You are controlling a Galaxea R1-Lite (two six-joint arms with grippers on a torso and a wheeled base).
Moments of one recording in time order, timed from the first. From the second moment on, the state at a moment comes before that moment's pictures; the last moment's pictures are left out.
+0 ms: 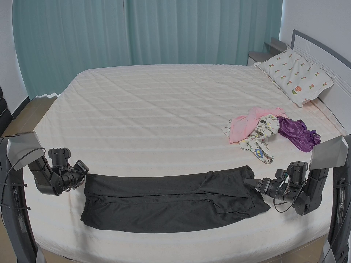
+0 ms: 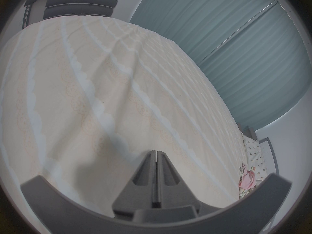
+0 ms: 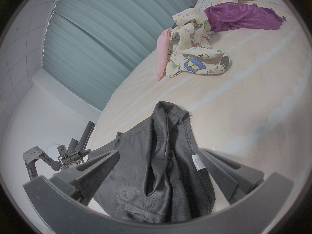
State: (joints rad) left arm 0.15 2.37 -0.84 -0.92 -0.12 -0.80; right arm 0.05 2.43 -0.50 -1.42 0.46 0.54
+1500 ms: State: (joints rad) left arm 0.15 2.38 -0.84 -0.92 -0.12 -0.83; right arm 0.11 2.49 -0.62 -1.39 0.45 0.55
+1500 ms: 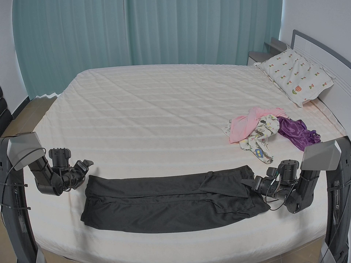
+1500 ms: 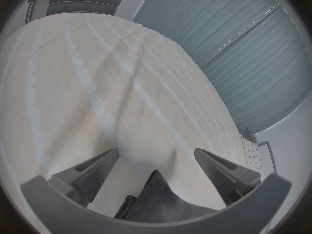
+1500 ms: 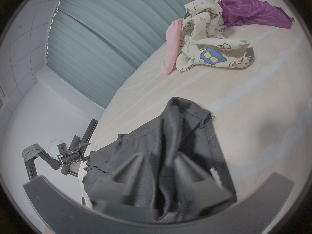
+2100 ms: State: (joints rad) left arm 0.15 2.38 -0.84 -0.92 -0.12 -0.83; right arm 0.05 2.51 -0.65 -1.43 0.46 0.55
